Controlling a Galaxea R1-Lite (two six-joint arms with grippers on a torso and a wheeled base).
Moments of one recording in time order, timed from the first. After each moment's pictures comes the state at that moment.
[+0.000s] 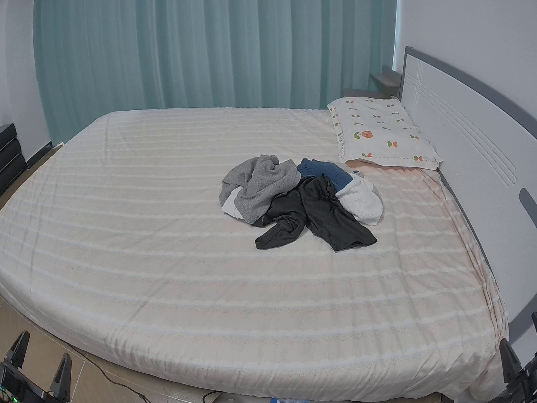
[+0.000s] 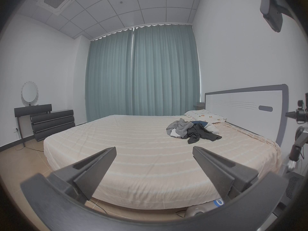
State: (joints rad) left arm 0.00 0.02 -0.02 0.01 -0.01 0.01; right arm 0.00 0.05 -0.14 0.06 0.09 -0.01
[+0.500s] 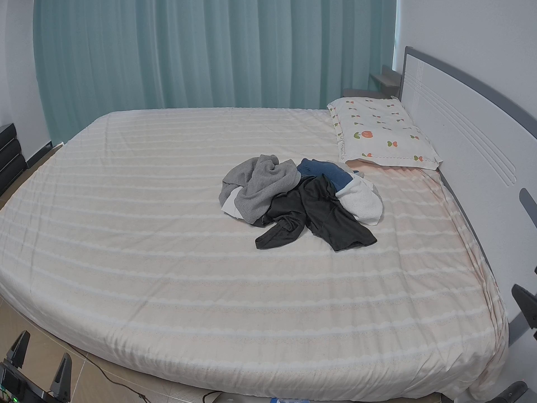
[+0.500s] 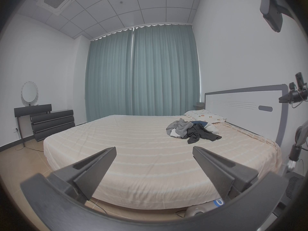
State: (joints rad) left arm 0.00 0.02 -0.02 0.01 -0.01 0.01; right arm 0.02 0.60 -0.37 -0.05 0.17 0.11
